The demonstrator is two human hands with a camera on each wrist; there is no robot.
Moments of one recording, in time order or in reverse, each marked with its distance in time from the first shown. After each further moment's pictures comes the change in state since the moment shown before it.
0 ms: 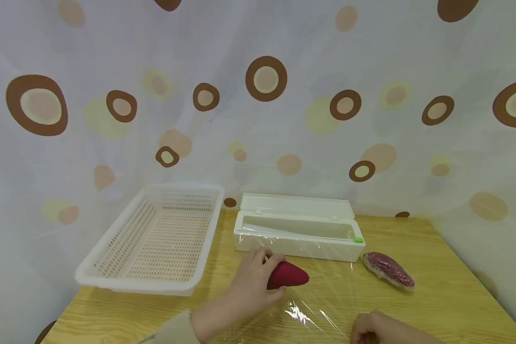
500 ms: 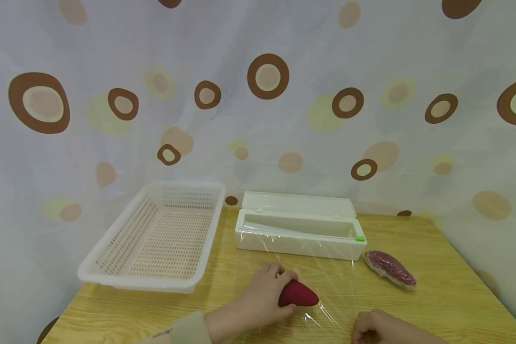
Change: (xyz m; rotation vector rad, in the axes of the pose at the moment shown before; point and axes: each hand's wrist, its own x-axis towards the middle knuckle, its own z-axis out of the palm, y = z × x) left_hand -0.007 0.004 0.032 0.037 -0.191 0.049; right_hand 0.000 -0.004 -0.001 -0.024 -0.011 0.053
